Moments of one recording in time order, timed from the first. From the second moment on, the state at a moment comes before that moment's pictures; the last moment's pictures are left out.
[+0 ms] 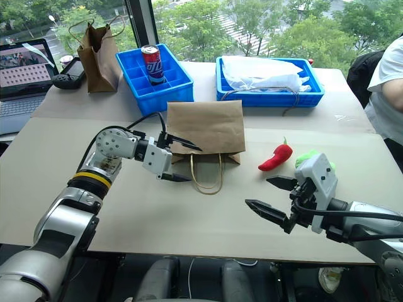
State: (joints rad) left arm -0.94 0.40 -0.30 0.87 0.02 -0.88 -1.35; right arm 0.14 -0.93 -0.48 -0.80 1.01 0.92 0.56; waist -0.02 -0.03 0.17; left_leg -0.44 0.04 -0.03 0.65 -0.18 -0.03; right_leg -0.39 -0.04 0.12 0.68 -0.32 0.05
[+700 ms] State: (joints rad) left arm -0.82 0.48 -0.25 0.32 -0.36 -0.09 -1.54; right arm 0.27 -0.84 -0.37 -0.82 0.88 0.89 0.52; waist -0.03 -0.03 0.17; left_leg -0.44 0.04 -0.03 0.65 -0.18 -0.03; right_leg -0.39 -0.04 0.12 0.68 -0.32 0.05
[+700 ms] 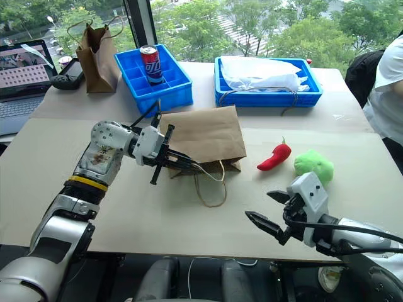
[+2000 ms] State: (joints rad) left arm -0.77 0.42 -0.05 0.06 -0.60 0.57 -1.16; right arm -0.15 -0.27 0.22 -0.15 0.20 0.36 0.36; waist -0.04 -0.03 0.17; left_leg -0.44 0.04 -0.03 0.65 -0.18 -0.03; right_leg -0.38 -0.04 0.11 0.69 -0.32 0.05
